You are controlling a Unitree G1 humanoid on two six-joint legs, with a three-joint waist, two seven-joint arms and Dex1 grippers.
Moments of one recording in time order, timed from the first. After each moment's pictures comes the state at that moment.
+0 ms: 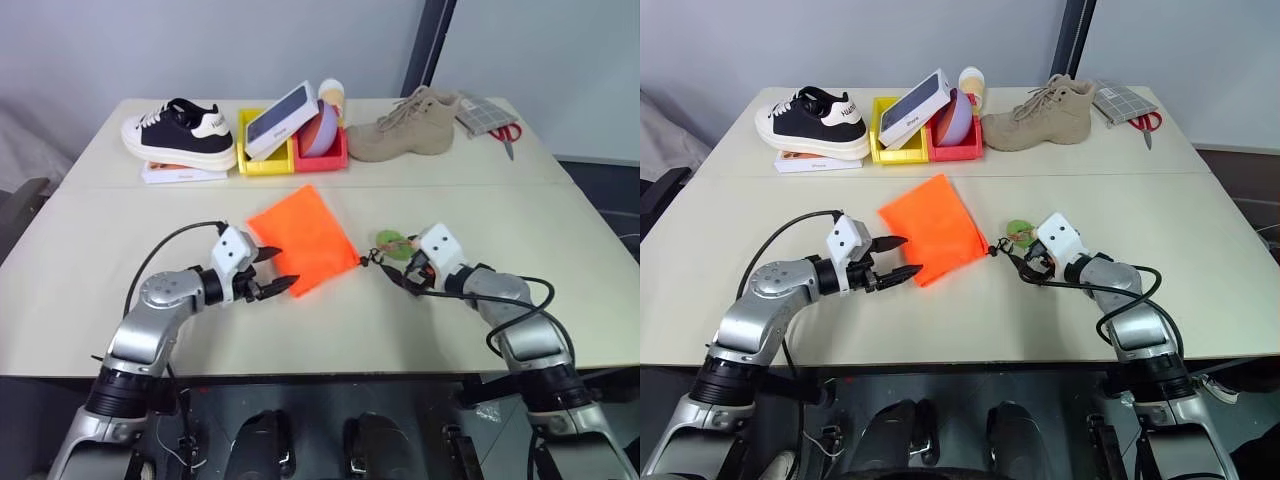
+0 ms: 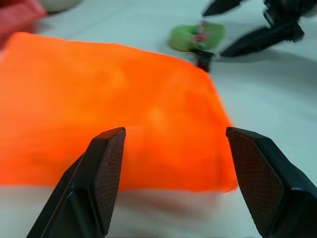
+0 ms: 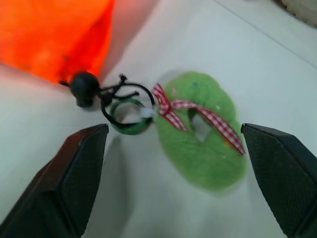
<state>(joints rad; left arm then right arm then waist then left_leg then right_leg) -0.32 0.51 -0.05 -0.09 -0.29 0.36 -0.87 -0.36 -0.53 0.07 0.05 0.06 0.36 0.62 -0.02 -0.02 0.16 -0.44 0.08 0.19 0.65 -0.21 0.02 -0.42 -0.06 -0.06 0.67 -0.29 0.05</state>
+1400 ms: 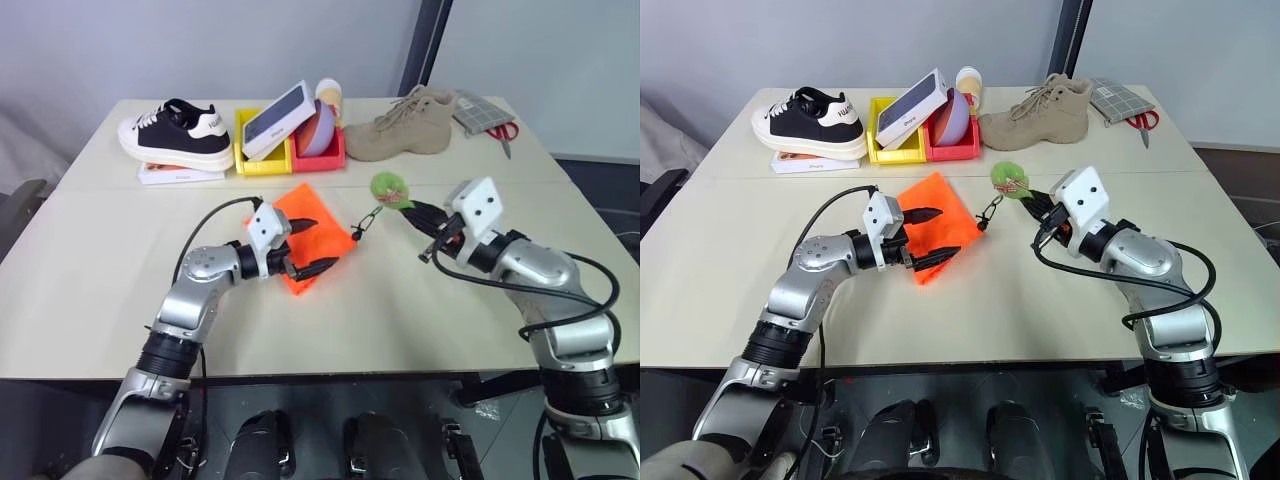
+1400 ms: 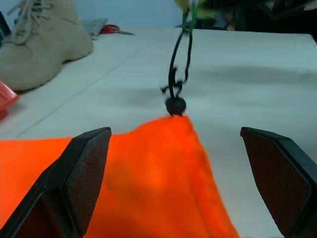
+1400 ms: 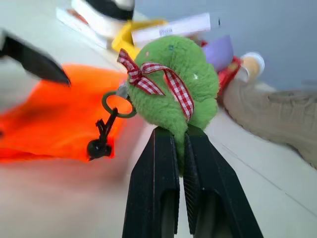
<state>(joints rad) -0.53 0.36 -0.13 0.12 -0.27 0.20 -0.91 -0.39 -0.57 -0.09 -0.33 0.29 0.46 0.63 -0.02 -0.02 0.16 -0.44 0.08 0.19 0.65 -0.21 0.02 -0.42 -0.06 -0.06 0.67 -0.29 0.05</state>
